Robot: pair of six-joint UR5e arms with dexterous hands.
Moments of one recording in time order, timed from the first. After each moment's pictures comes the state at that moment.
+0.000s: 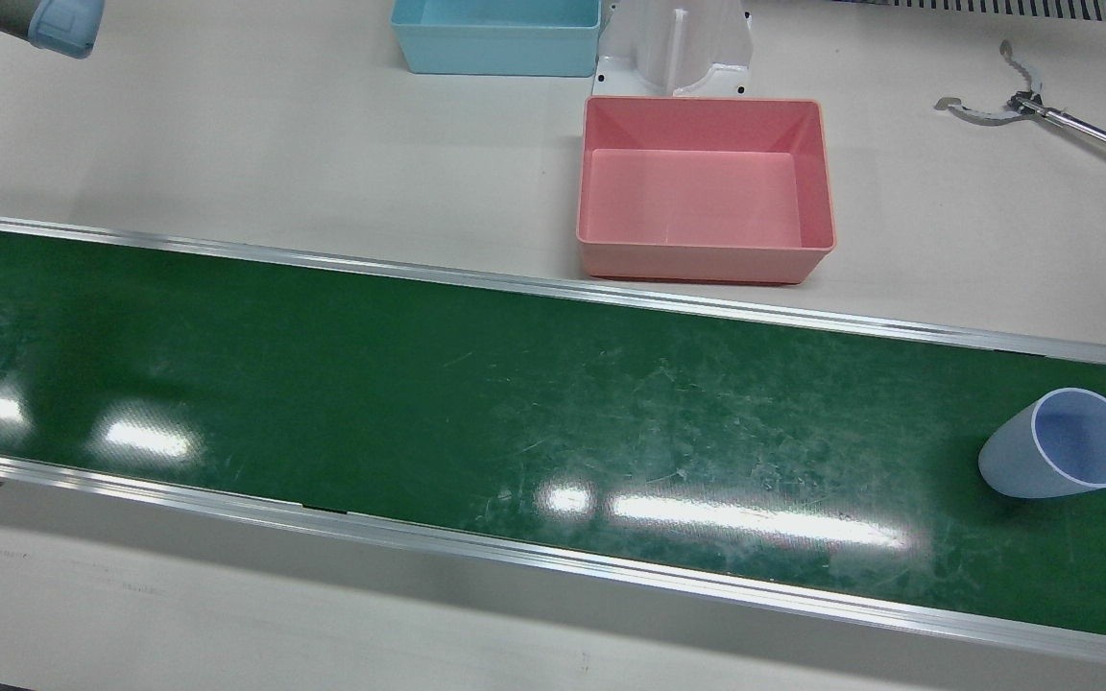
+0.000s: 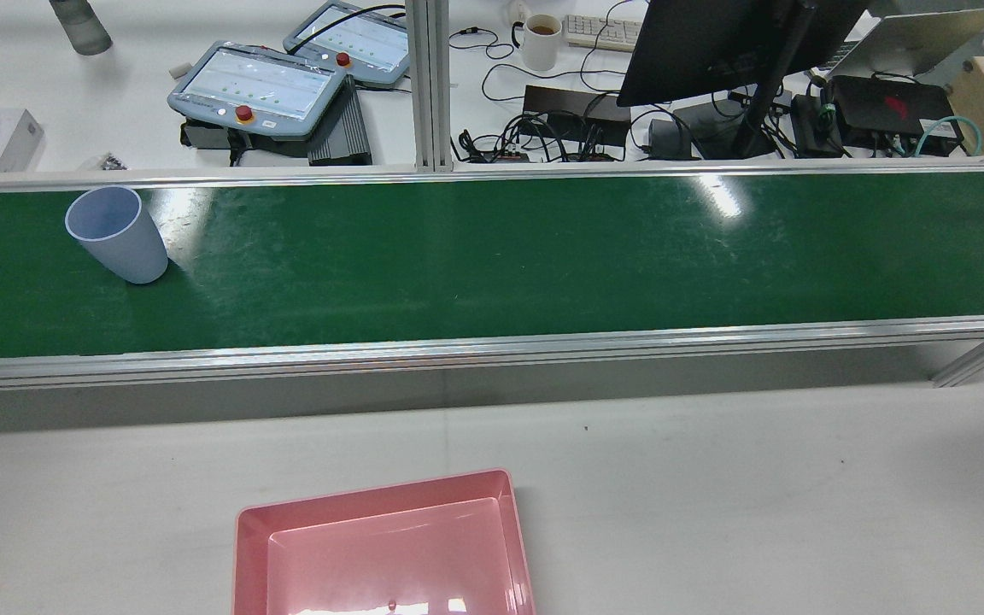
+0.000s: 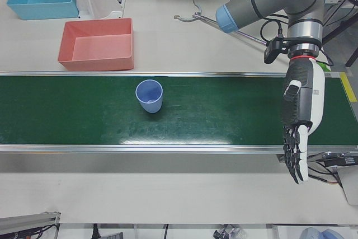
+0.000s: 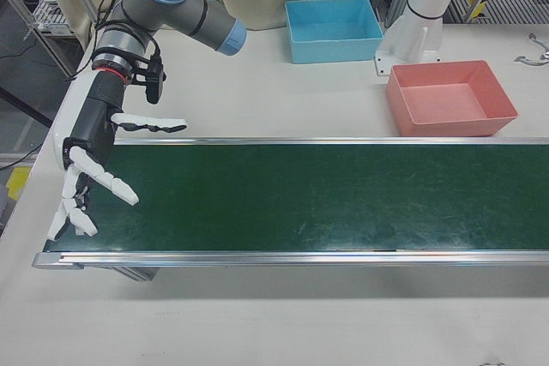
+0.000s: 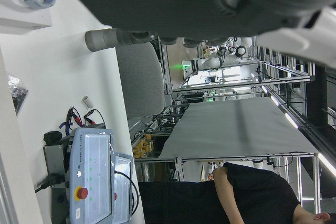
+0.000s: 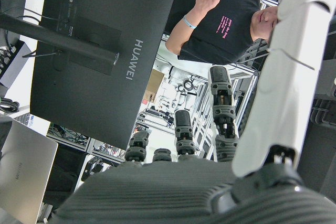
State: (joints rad) left arm -1.46 -1.87 -1.66 0.44 1.75 0.12; right arm 1.38 -1.48 1.80 -3.46 -1.34 -0.31
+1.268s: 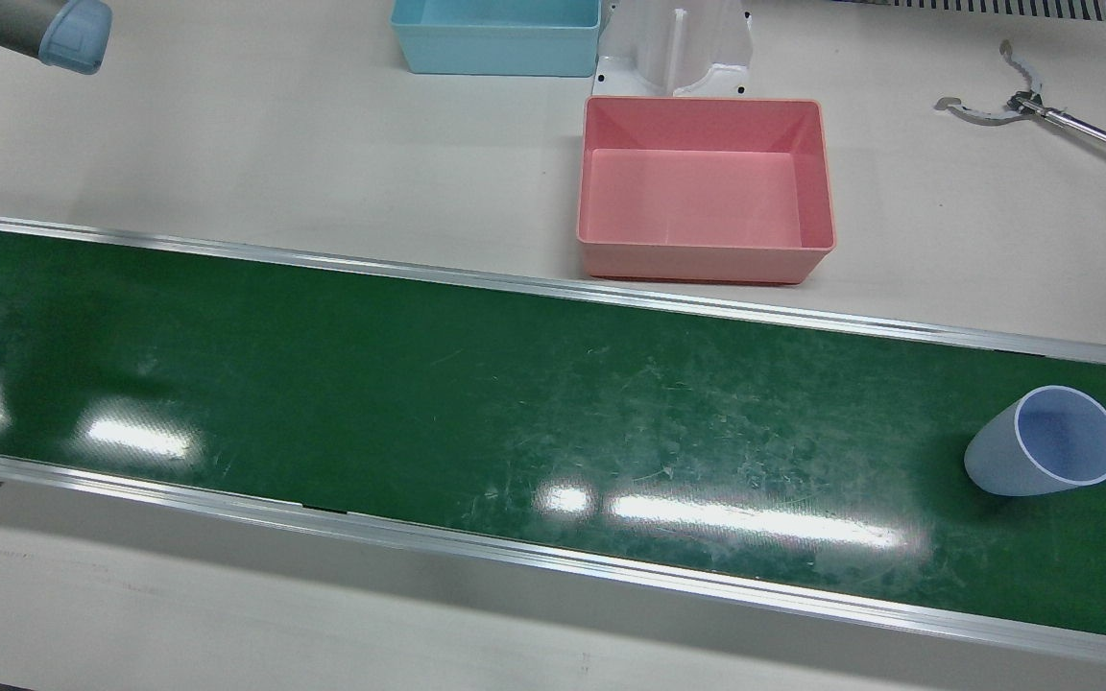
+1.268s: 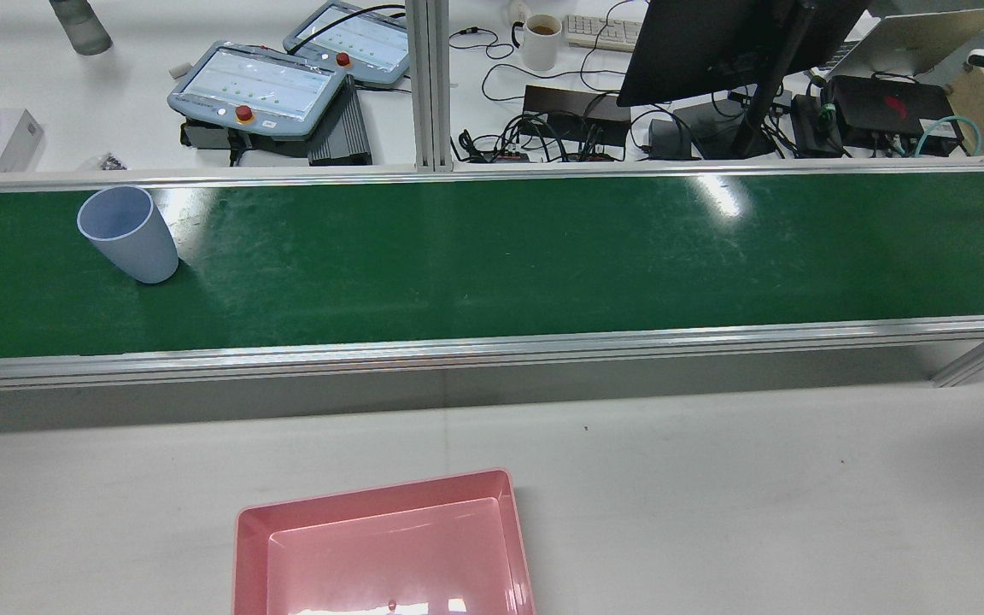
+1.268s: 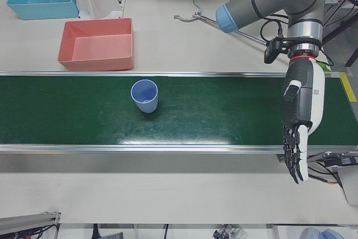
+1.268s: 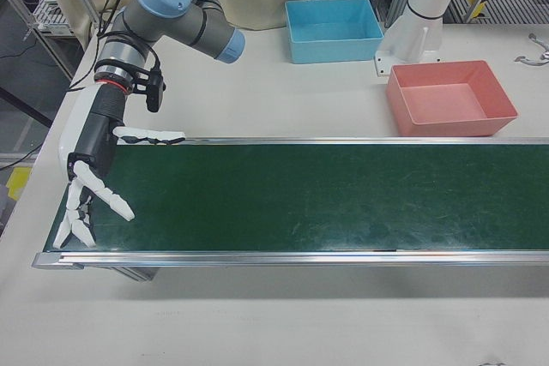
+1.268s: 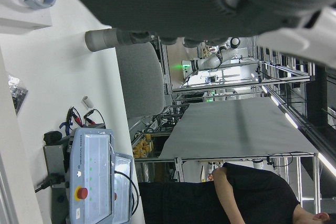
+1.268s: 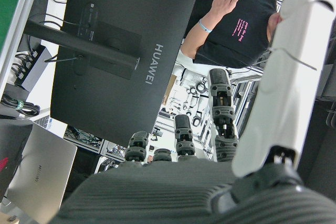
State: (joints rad) left arm -1.46 -1.87 -1.66 0.44 1.75 0.12; right arm 1.35 -1.48 1.76 -3.46 -1.34 -0.31
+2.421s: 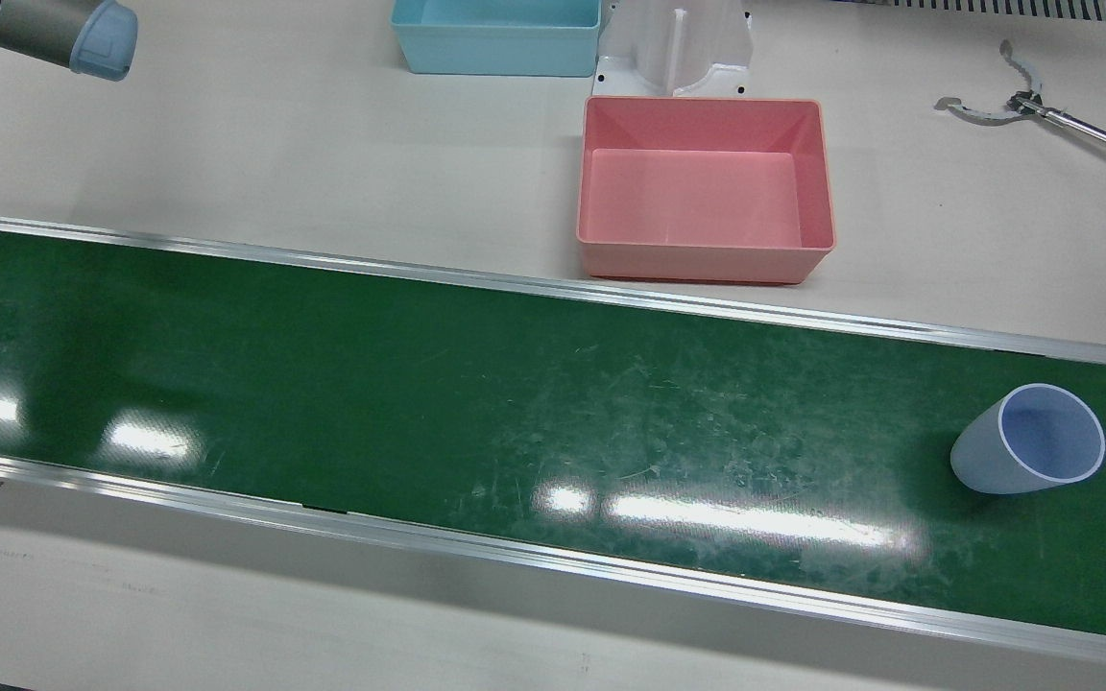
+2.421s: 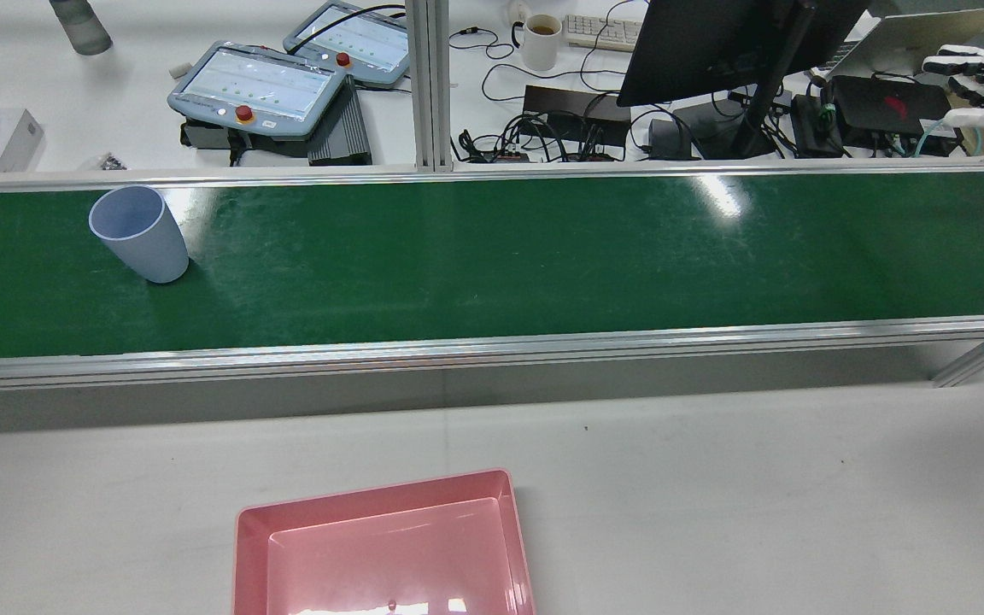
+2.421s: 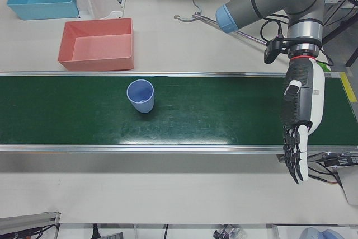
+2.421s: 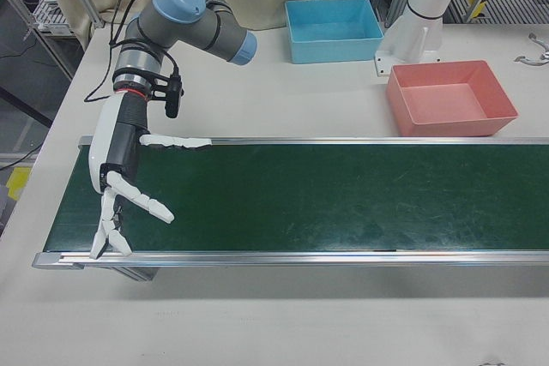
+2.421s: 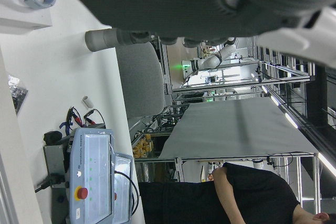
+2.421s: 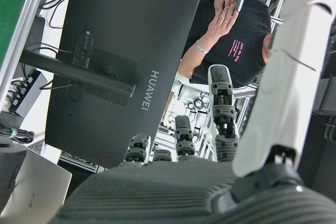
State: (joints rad) left arm -1.46 -1.87 -1.66 0.44 1.75 0.12; right arm 1.31 -1.45 1.77 -3.46 -1.34 -0.30
